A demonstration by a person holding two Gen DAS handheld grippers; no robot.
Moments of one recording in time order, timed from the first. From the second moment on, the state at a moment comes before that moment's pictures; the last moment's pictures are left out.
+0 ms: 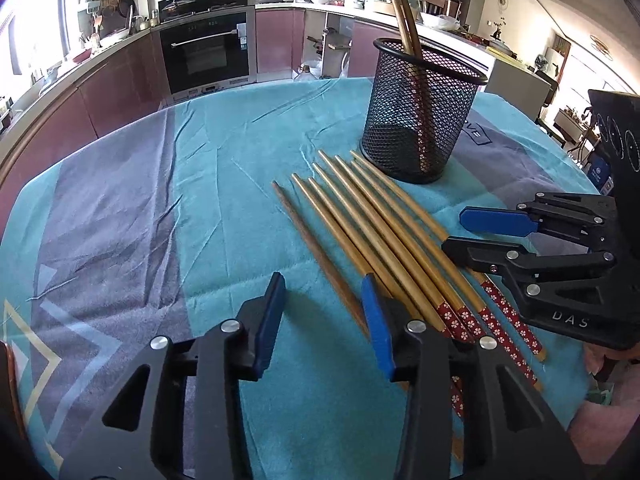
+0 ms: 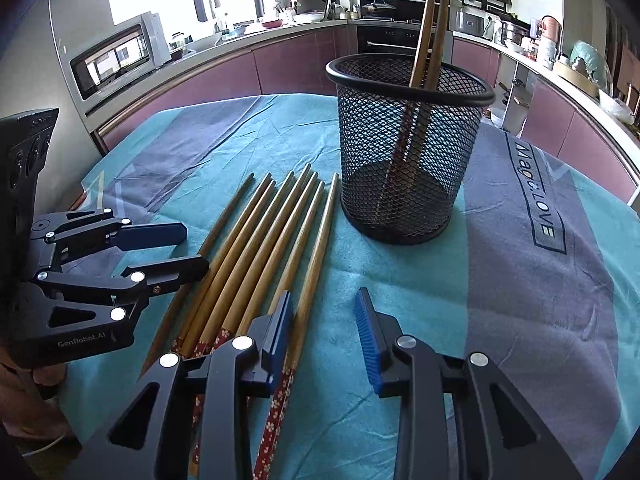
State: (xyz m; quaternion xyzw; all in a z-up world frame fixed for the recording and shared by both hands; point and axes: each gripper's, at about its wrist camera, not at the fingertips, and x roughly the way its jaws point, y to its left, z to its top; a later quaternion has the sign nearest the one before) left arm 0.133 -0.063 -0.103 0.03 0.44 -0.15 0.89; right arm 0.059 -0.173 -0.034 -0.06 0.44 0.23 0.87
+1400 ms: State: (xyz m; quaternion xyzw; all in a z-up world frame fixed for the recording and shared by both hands) left arm 0.140 -0.046 -0.082 -0.04 0.42 -0.14 0.90; right arm 0.064 -0.182 -0.004 0.02 0.41 0.28 0.87
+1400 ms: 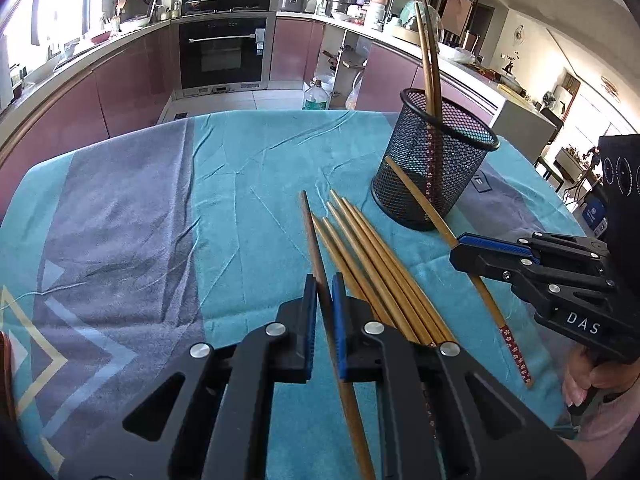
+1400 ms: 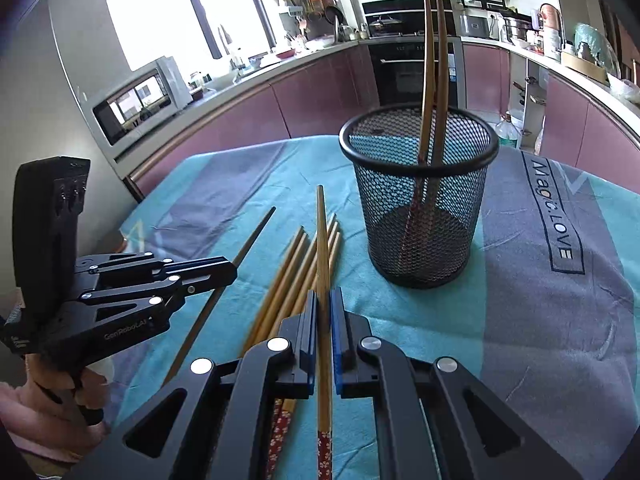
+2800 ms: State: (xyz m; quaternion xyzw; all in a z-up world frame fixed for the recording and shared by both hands) left arm 0.135 -0.030 0.094 -0.14 0.23 -0.28 0.92; right arm 0.064 -0.246 0.119 0.07 0.23 0.29 0.93
